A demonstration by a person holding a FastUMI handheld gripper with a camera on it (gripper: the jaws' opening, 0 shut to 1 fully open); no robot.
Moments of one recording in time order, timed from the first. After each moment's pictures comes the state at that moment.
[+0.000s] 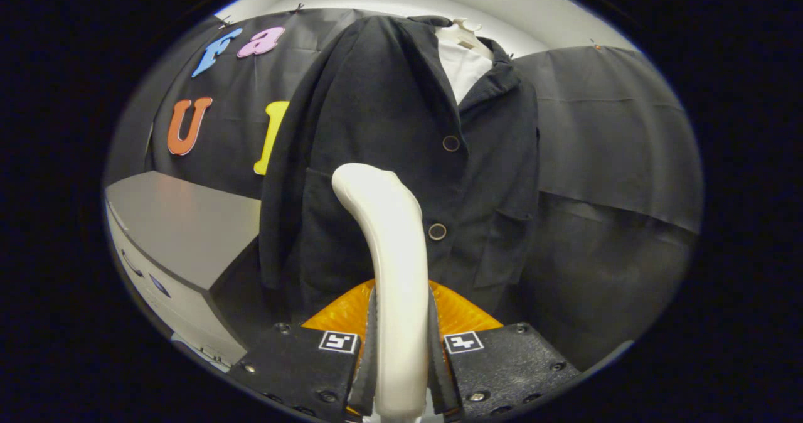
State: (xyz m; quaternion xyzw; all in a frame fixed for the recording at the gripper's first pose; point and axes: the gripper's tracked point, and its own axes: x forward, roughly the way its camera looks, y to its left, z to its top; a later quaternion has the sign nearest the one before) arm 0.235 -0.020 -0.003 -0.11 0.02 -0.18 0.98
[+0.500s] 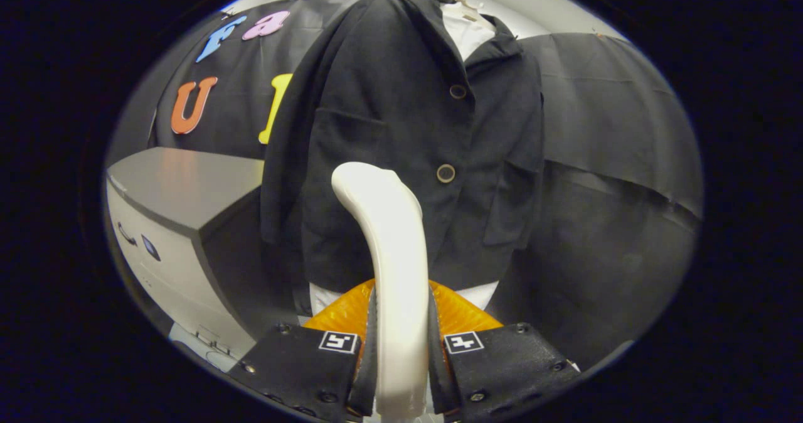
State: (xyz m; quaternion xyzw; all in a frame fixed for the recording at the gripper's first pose) arm 0.230 -0.032 -0.077 -0.11 0.09 -0.18 0.97
